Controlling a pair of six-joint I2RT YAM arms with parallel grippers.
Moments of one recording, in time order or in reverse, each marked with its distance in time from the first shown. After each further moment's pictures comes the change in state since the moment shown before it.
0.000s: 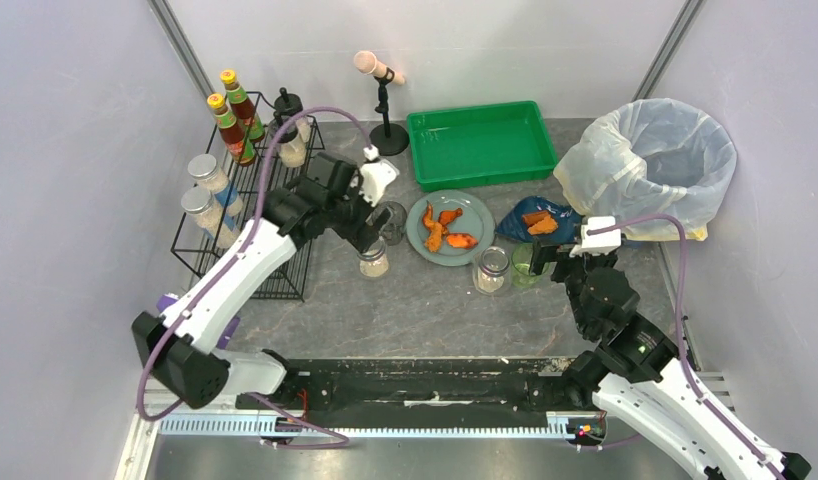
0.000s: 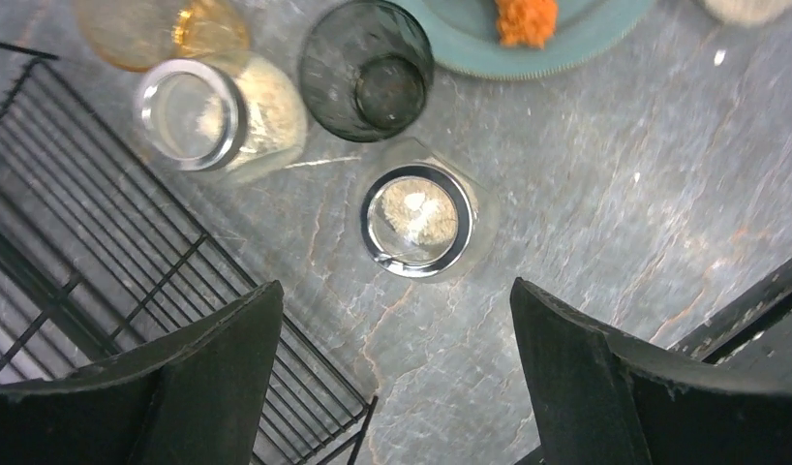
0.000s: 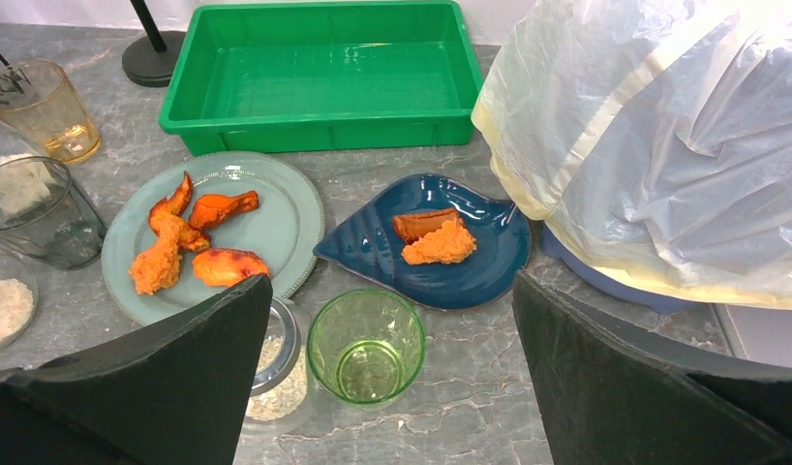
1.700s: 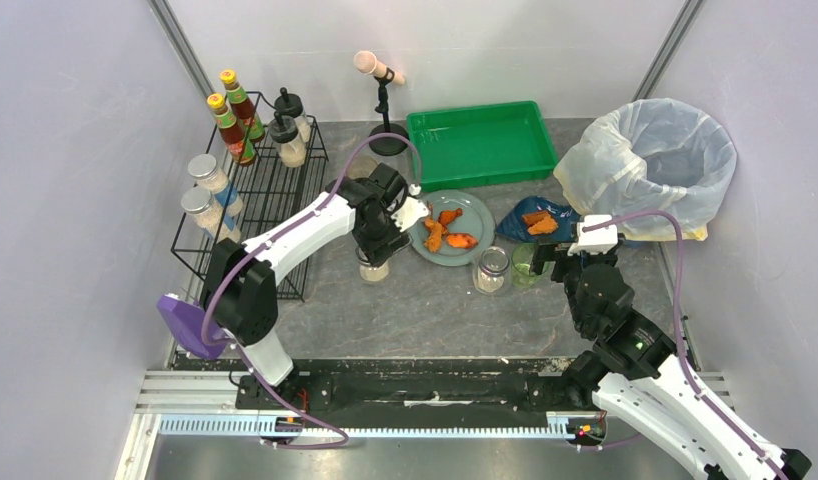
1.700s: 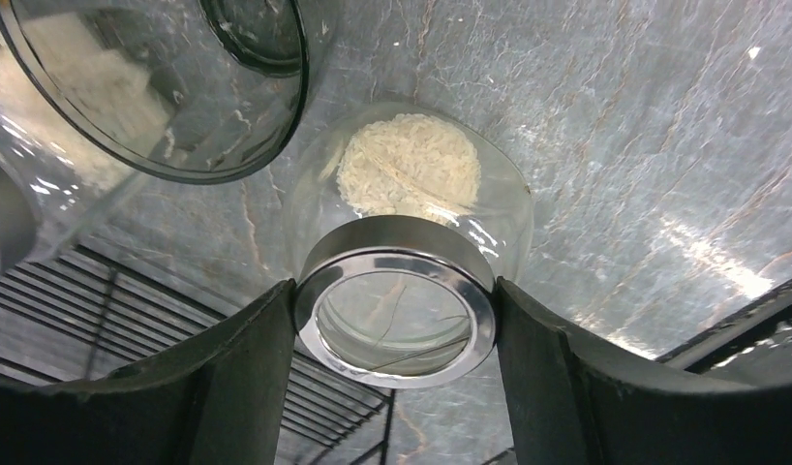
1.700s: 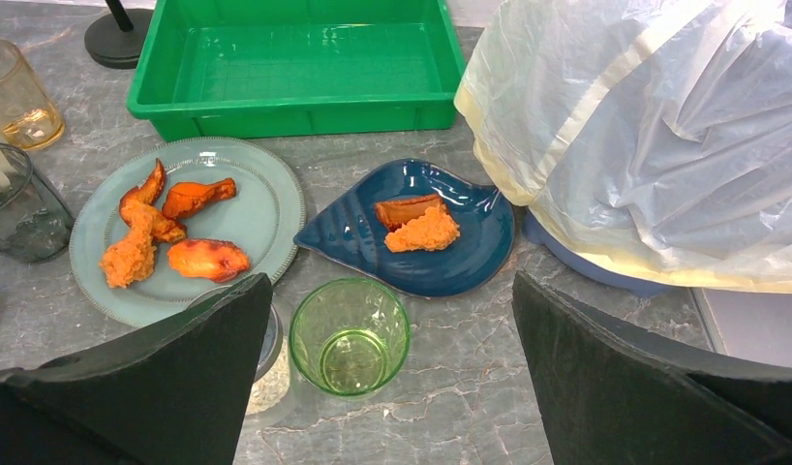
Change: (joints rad) left arm -0.065 0.412 0.041 -0.104 -0.029 0.225; right arm 0.000 0.023 0.010 -0.032 0.037 0.006
